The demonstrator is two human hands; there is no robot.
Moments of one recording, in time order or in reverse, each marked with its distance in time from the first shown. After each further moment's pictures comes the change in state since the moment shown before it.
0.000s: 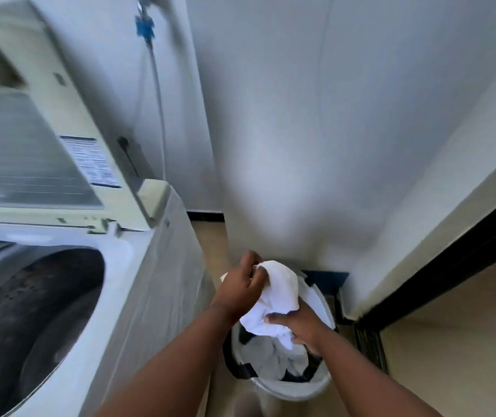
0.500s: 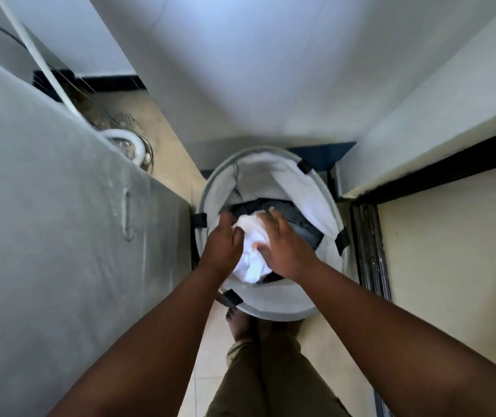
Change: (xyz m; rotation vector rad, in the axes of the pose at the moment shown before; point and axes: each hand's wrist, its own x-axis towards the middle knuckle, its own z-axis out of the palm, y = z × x) left_hand 0.038 -0.227 0.148 0.150 -0.230 -0.355; right_hand 0.170 0.171 0.015 -0.767 0.123 -0.181
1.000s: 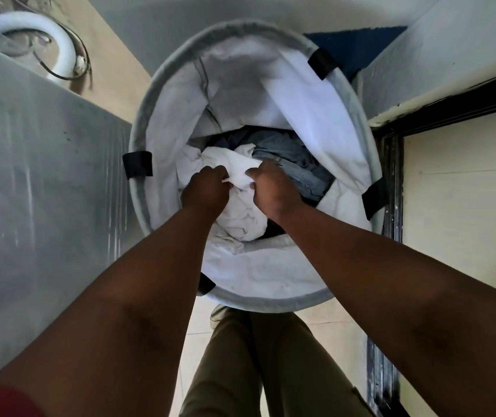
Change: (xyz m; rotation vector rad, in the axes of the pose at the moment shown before) left_hand 0.103 -0.120 0.110 0.483 -0.126 -0.047; right_hand 0.094 0.095 0.116 -0.091 -0.070 0.075
